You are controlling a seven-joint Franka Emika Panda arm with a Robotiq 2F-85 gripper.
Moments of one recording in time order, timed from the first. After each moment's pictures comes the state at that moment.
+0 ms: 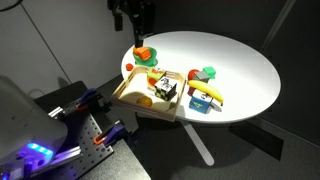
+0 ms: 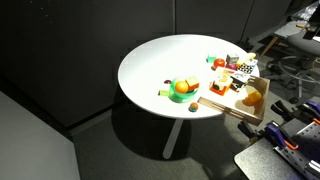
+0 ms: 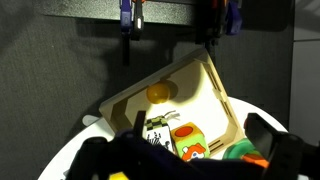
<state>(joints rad) -0.06 -0.56 -0.24 -2.62 0.02 1.91 -0.28</state>
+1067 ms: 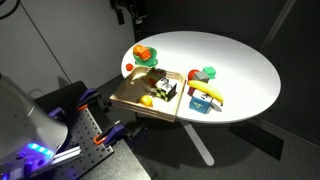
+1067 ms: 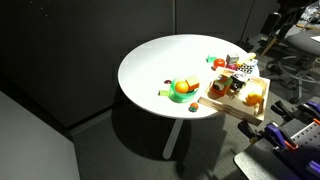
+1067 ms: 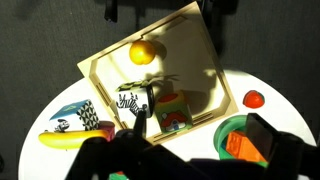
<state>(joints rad) 0.02 -0.47 0.05 -2.62 0.02 2.14 0.01</state>
